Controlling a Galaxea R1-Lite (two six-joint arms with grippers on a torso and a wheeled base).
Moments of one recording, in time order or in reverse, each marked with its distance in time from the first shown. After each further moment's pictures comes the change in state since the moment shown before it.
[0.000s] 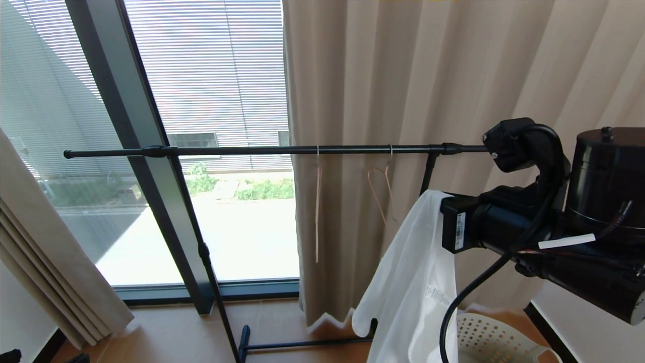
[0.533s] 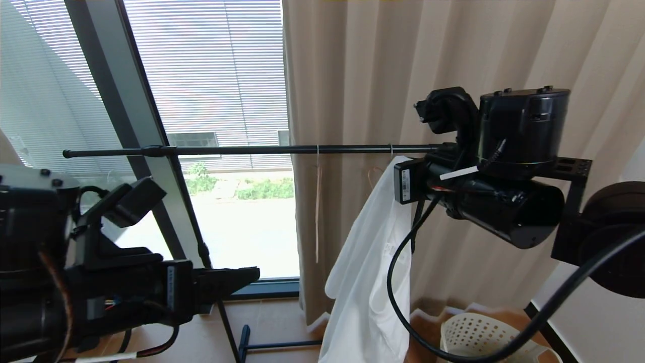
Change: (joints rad) left arm -0.470 0.658 -0.291 -0.277 -0.028 -0.287; right arm -0.047 0.248 -0.304 0.004 -0.052 -0.099
